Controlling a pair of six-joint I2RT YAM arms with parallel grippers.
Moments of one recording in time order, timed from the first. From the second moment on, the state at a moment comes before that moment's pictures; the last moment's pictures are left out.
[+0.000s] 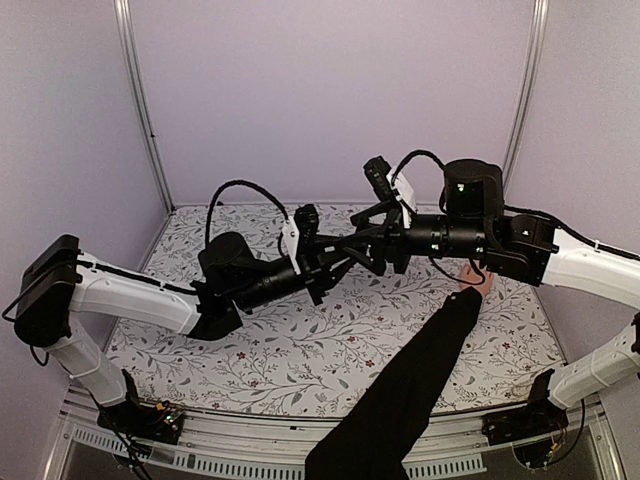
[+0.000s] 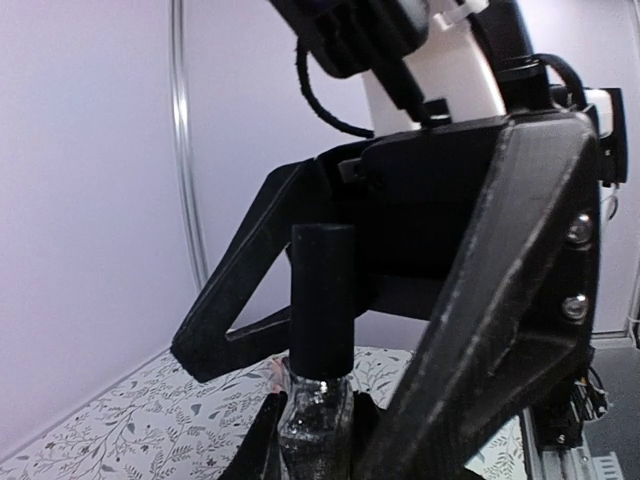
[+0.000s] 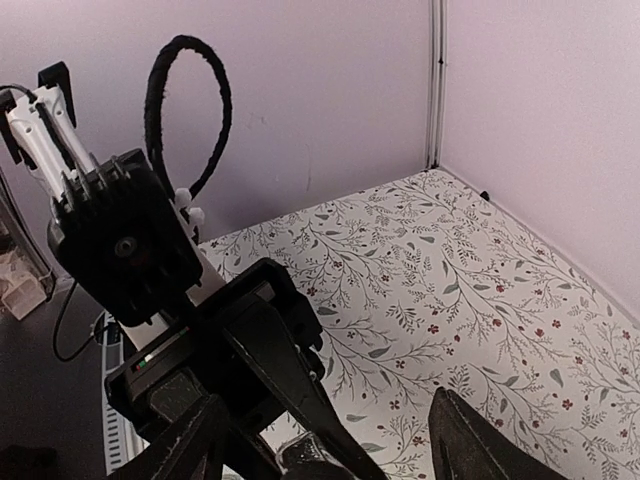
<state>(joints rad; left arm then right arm) -1.06 1.61 0.83 1.02 0.12 0.04 0.98 1.31 1.17 -0.11 -0.20 0.05</state>
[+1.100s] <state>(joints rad) -1.00 1.65 0.94 1.04 1.05 -0.27 0.98 1.21 1.25 -0.34 -0.84 -0.27</state>
